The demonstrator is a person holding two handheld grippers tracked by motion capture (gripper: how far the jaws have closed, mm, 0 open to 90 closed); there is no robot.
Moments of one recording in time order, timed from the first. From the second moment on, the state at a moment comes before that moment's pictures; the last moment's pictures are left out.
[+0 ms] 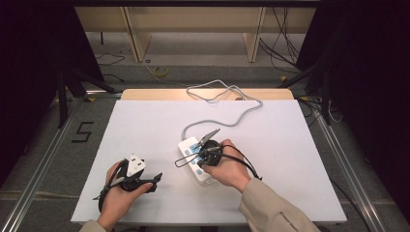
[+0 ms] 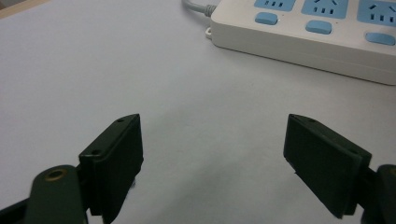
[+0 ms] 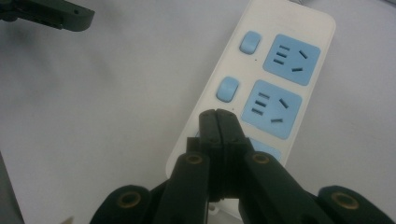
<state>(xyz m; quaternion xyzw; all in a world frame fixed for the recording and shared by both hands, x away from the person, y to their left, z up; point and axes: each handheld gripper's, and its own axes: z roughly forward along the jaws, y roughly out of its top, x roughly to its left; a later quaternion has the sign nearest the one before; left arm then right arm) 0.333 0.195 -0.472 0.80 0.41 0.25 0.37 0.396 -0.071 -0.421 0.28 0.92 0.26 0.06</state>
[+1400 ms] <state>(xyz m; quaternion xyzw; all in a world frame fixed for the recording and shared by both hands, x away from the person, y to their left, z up) 0.333 0.195 -0.472 0.80 0.41 0.25 0.37 0.398 -0.058 -0.429 0.29 0.93 0.24 0.05</state>
